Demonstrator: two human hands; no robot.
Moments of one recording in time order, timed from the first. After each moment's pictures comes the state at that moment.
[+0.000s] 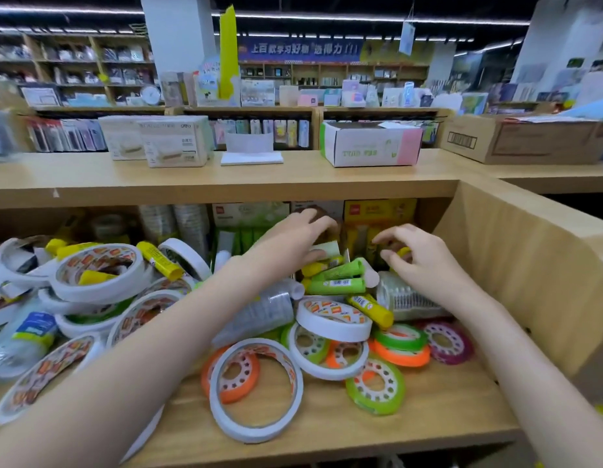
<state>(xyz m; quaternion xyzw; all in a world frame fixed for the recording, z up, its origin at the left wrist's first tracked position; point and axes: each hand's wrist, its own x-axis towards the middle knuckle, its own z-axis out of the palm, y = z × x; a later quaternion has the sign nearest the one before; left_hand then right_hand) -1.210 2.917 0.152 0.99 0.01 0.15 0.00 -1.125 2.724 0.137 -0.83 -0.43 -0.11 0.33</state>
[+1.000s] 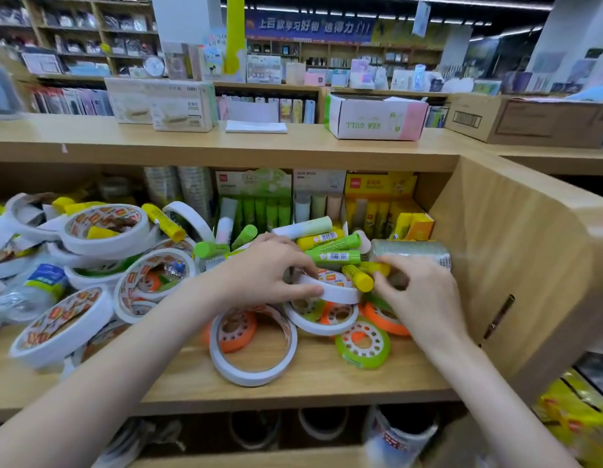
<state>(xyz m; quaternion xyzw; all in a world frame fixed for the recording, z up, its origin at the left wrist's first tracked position) -1.283 2.910 0.116 0.99 -0.07 0.12 0.10 -1.187 2.703 0.089 -0.84 -0.36 -0.24 0.32</state>
